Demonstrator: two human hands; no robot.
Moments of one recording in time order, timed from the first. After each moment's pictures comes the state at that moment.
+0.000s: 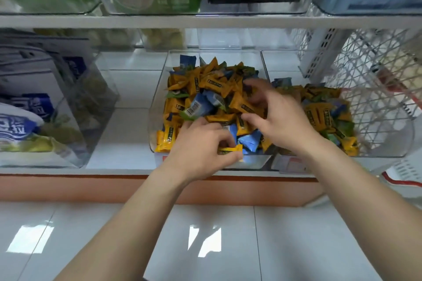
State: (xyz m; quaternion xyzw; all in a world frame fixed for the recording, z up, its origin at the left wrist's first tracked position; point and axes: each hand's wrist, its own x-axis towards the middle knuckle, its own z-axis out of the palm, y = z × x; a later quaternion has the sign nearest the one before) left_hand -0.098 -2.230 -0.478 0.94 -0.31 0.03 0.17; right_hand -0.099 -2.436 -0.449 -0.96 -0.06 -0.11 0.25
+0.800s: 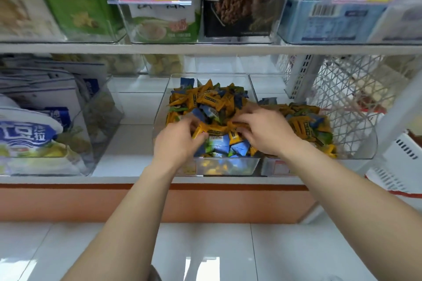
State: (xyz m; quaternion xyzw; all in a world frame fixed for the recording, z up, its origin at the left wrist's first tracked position) left_hand -0.084 -2.207 -0.478 0.95 -0.13 0.12 0.26; right_hand -0.105 -2.439 -0.448 -0.98 -0.14 -0.10 0.06
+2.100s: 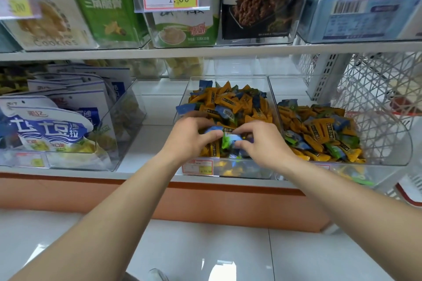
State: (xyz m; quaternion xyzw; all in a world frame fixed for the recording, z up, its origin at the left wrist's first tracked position) left_hand -0.080 -2.187 -0.459 0.92 -0.20 0.09 0.31; right_hand -0.119 -2.391 -0.466 -0.94 -0.06 -0.07 0.33
